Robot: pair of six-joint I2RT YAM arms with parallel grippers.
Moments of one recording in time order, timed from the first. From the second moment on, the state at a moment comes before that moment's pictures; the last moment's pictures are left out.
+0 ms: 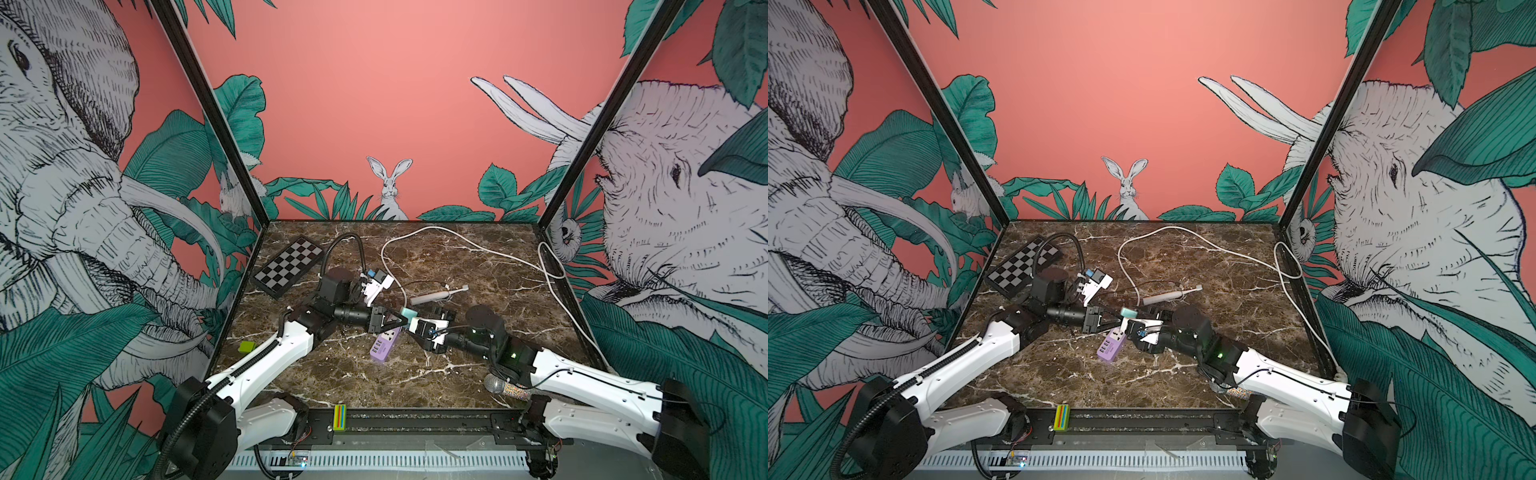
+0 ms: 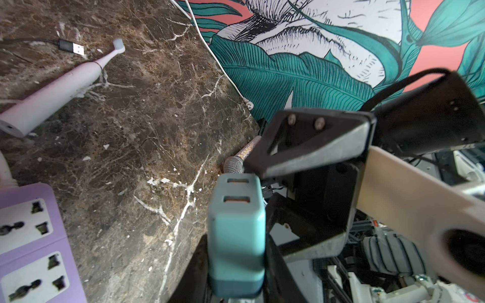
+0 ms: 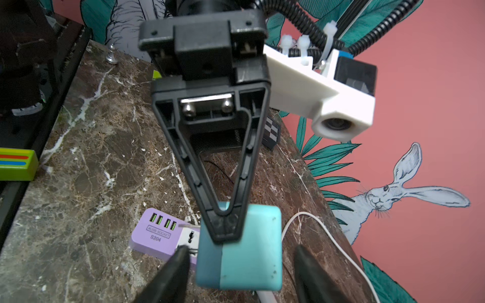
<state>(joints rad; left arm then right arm) -0.56 1.15 0.75 -0.17 0.96 -0.41 0.98 1.04 0.61 0.16 -0.10 -0.60</state>
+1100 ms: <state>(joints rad) -0.36 1.05 0.82 -0.48 0.63 0.13 0.32 1.57 1.21 -0.68 -0.23 -0.06</state>
